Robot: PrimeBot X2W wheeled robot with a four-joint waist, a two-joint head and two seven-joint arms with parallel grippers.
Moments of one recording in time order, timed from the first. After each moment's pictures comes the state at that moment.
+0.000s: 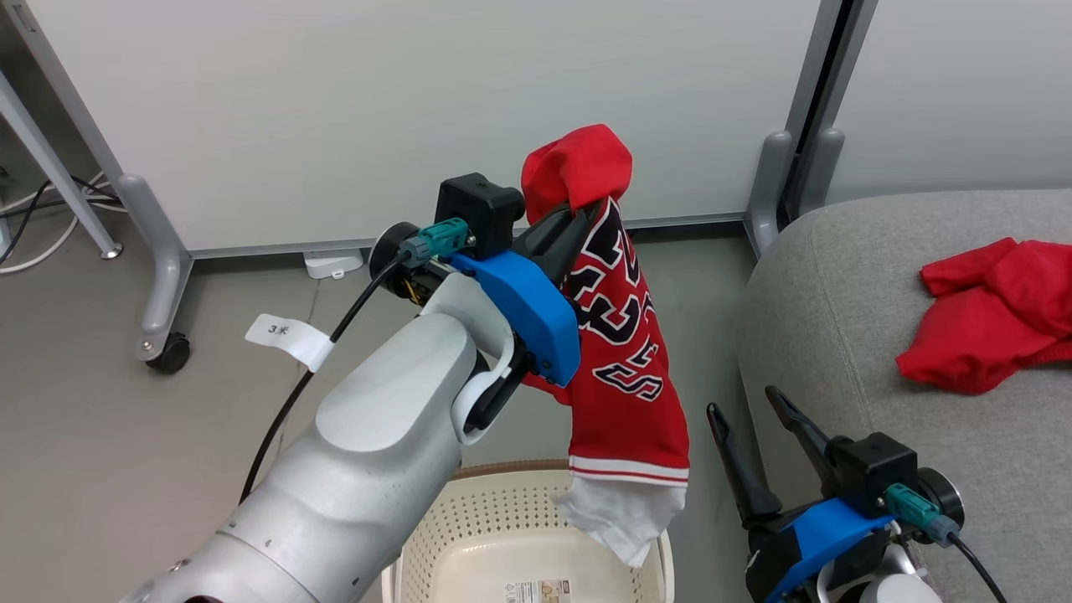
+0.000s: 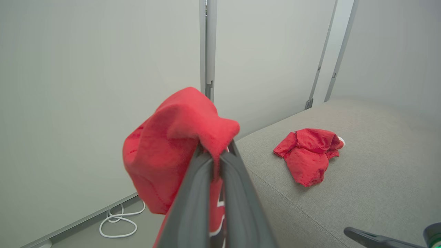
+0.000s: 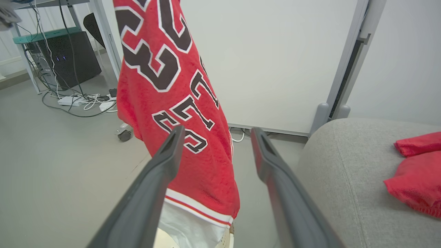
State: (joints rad) left arm -0.87 0.06 -0.88 0.73 -0.78 -0.12 -0.14; right arm -0.09 -0.05 0.14 0.16 0.10 0.13 -0.04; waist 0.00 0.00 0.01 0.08
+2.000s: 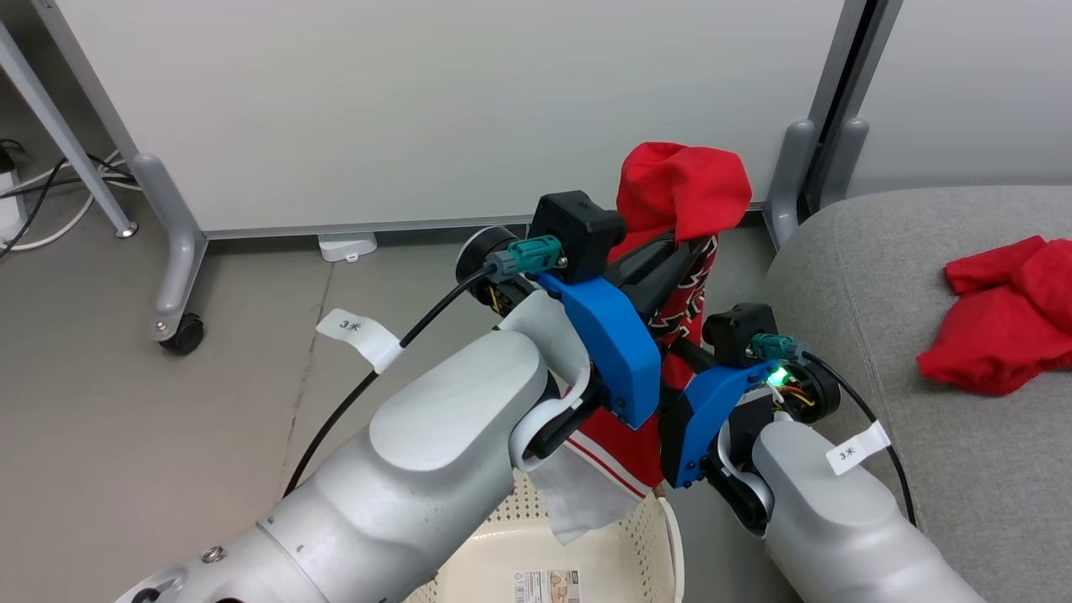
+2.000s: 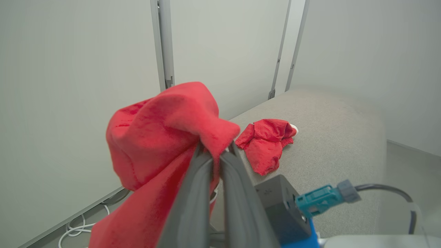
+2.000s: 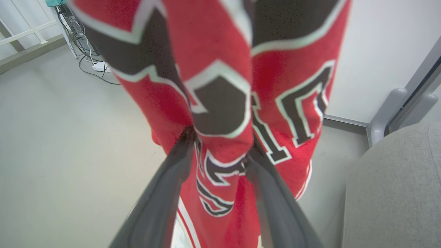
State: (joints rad) left arm -0.90 0.05 -1.05 0.57 -0.89 -0.11 -0.09; right arm -0.70 -0.05 0.58 1.00 0.48 0.13 -0.16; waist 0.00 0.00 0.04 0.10
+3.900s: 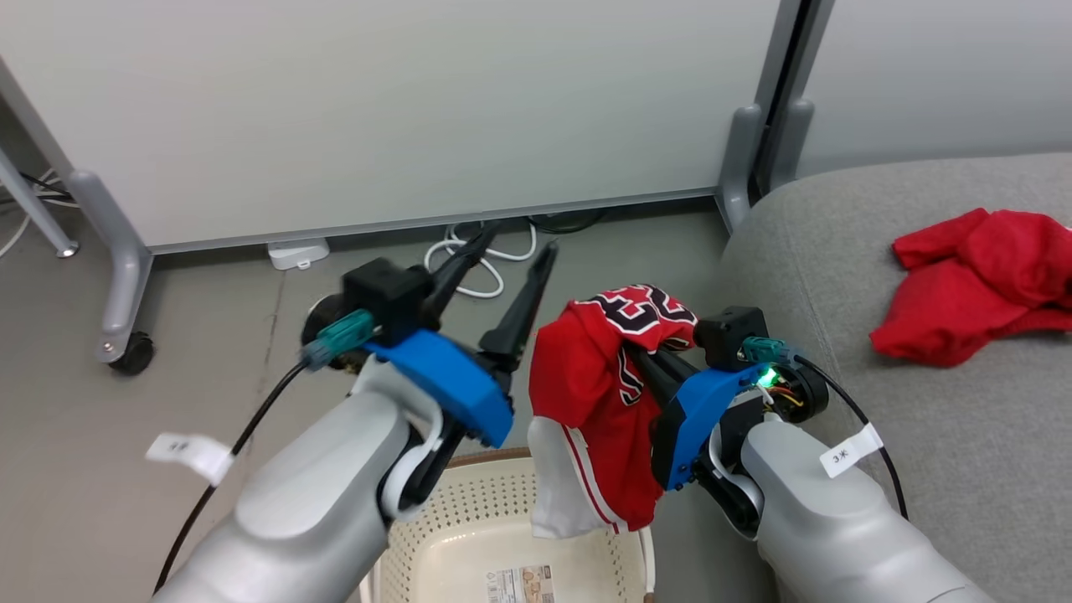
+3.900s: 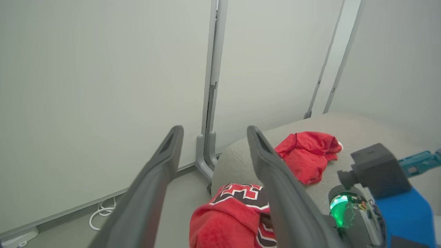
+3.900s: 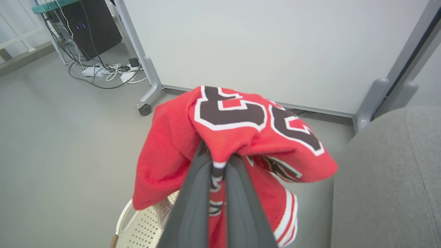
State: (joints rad) left arm -0.71 0.25 -0.93 0.48 -0.86 -0.03 -0.26; right arm -0.76 -0.05 0.75 1.09 0.62 0.13 -0.25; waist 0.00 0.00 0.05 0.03
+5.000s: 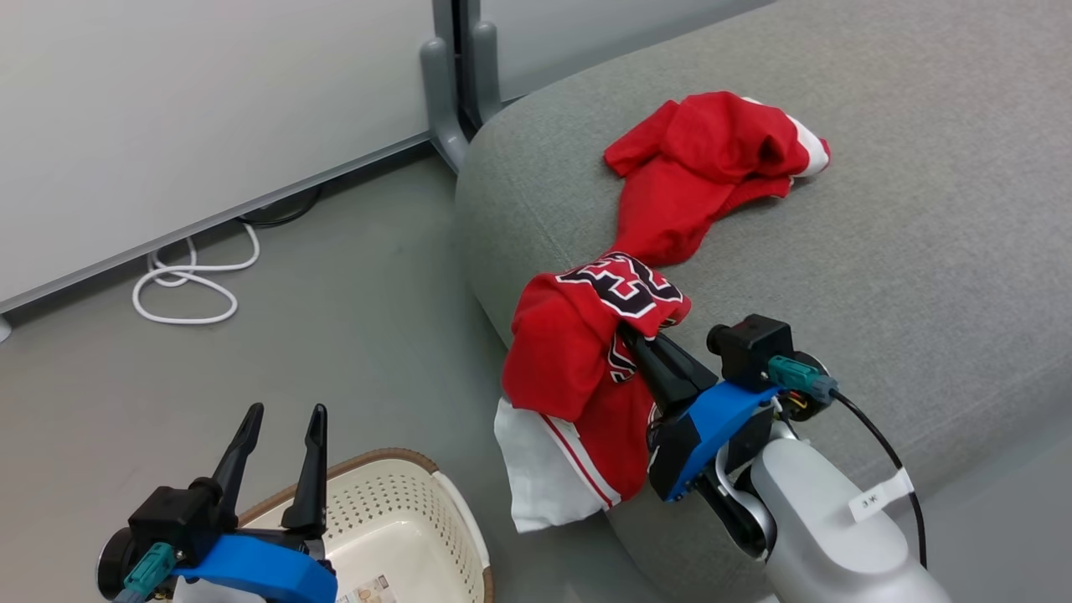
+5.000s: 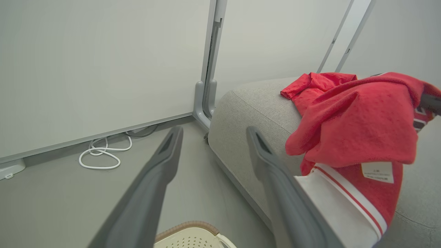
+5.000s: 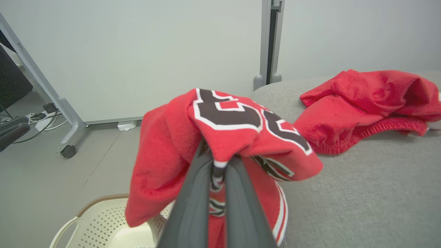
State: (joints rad) left arm -0.07 0.32 -0.32 0.23 -0.49 -0.01 -0.26; right arm -0.56 -0.06 0.50 0.68 0.39 0.13 -0.21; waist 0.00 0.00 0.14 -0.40
